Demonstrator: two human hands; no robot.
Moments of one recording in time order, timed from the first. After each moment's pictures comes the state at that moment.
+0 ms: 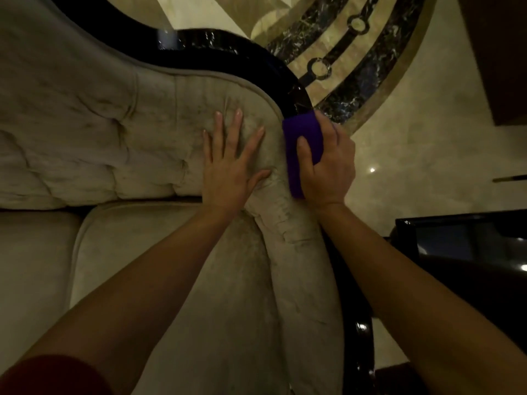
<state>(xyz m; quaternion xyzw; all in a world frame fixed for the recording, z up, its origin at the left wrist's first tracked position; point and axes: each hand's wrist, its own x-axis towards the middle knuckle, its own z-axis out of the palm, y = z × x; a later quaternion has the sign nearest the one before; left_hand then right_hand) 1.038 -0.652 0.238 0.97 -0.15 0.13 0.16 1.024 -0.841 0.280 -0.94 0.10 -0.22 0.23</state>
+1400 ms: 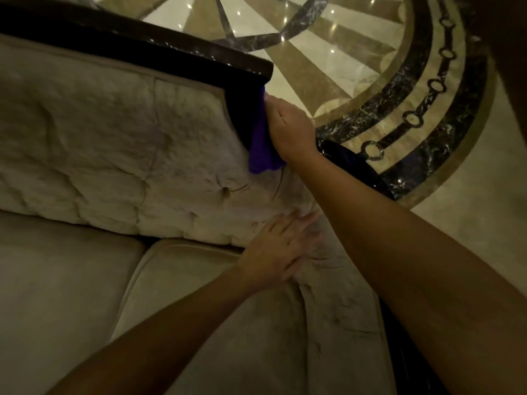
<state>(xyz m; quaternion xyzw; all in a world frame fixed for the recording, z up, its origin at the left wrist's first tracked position) 1.029 -0.563 0.273 0.92 -0.31 0.09 0.24 1.220 -0.618 0.384 -0.92 -0.12 -0.01 0.37</state>
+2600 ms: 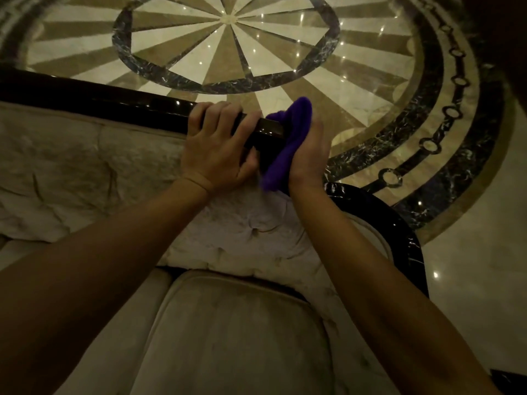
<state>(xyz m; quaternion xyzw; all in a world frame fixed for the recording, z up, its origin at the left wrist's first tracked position) 1.190 -0.400 0.441 0.93 -0.14 0.33 -0.04 1.218 -0.566 0.434 -0.62 0.09 -0.08 0.78</state>
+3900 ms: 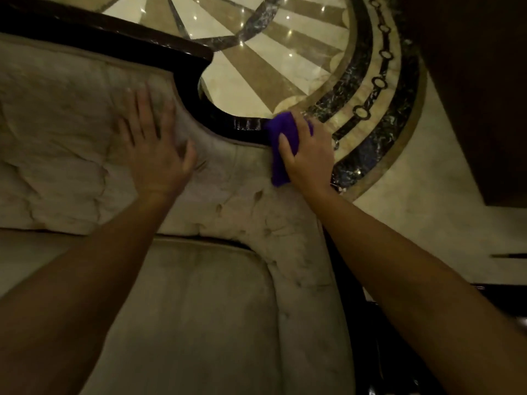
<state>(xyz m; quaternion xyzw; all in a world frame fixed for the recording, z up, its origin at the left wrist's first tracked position) 1.093 -0.476 0.347 0.96 0.04 0.28 0.06 1.127 -0.761 0.355 -0.97 -0.03 -0.18 0.18</state>
